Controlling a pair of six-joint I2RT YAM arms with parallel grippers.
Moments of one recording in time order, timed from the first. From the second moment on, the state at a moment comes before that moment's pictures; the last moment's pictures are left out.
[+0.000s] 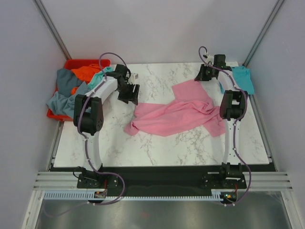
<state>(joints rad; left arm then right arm) -0.24 2.11 1.71 -0.81 0.25 0.05 -0.05 2.68 2.40 -0.56 -0.55 0.01</state>
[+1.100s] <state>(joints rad) -0.20 2.31 1.87 -0.81 0.48 0.05 -0.04 2.65 2.34 -0.56 -0.52 -0.01</state>
